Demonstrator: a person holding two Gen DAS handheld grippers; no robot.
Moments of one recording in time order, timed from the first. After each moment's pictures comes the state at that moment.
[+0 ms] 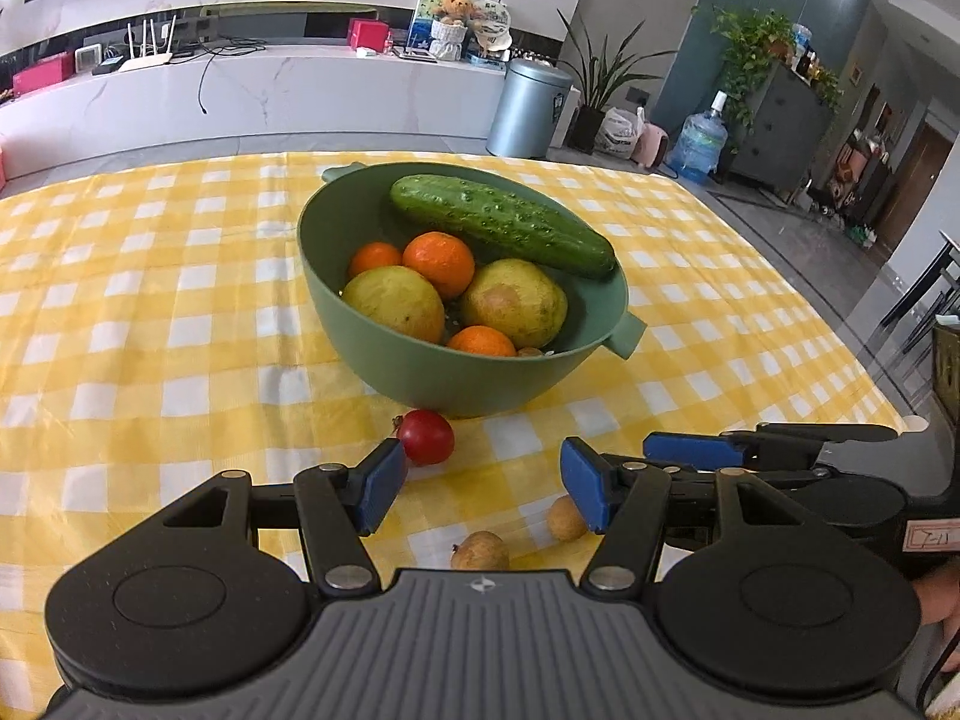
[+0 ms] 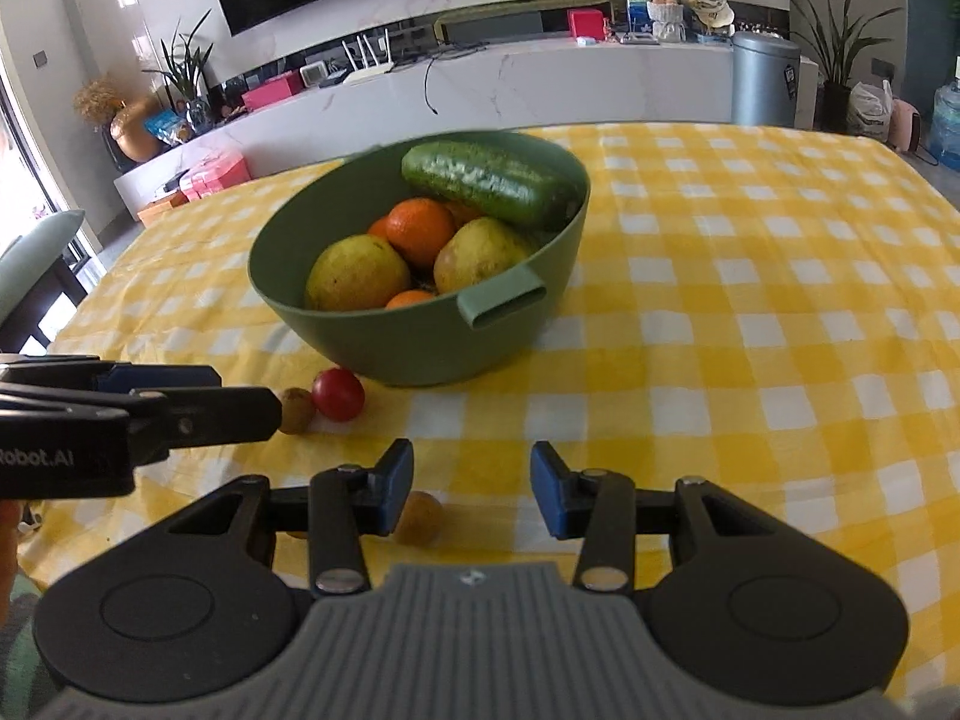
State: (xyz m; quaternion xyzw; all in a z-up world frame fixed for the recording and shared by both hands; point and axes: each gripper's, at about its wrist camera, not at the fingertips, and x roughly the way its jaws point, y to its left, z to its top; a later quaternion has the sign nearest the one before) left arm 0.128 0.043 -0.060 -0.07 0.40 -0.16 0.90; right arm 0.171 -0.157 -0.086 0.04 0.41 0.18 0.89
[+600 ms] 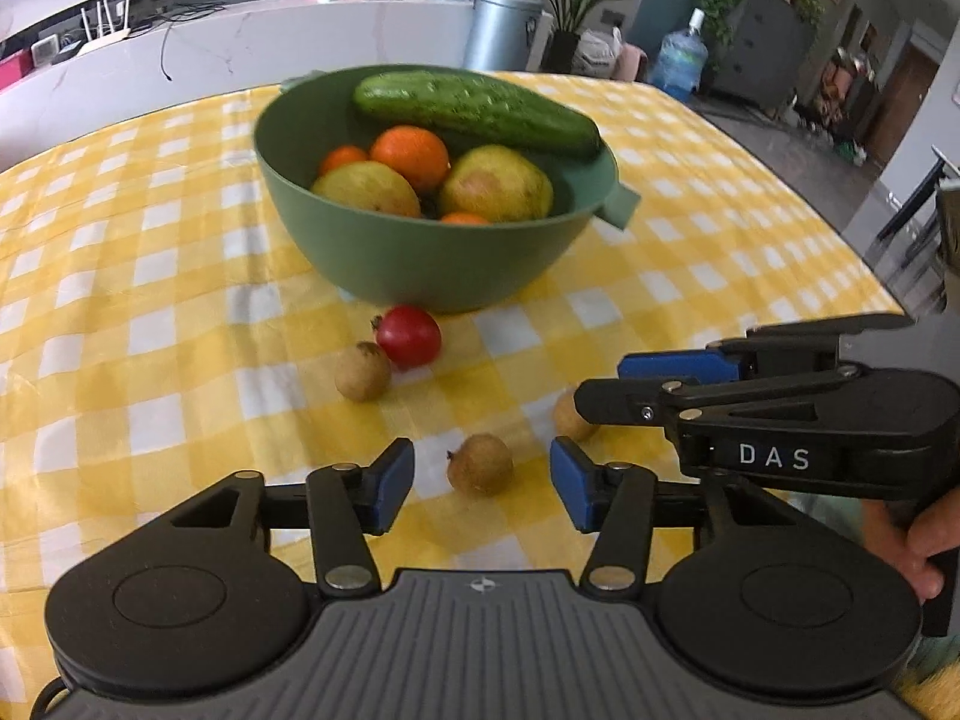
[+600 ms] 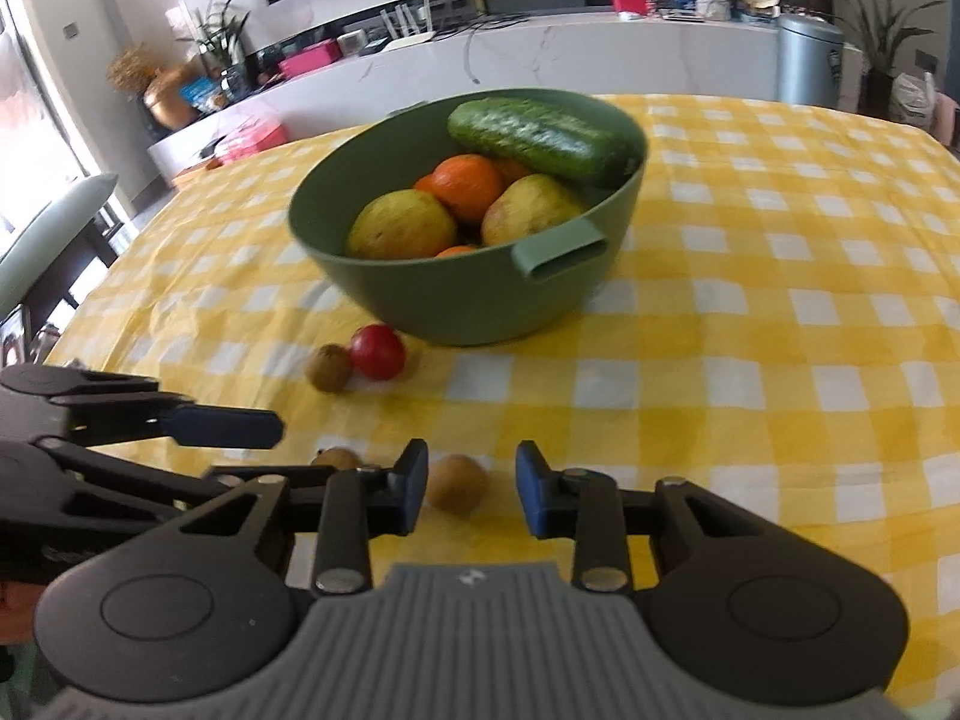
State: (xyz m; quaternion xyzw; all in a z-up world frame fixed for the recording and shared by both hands) left arm 0.122 0.027 -0.088 -0.01 0.45 -0.18 0.87; right arm 0.174 -0.153 -0.093 0.03 0.43 0.23 0.87
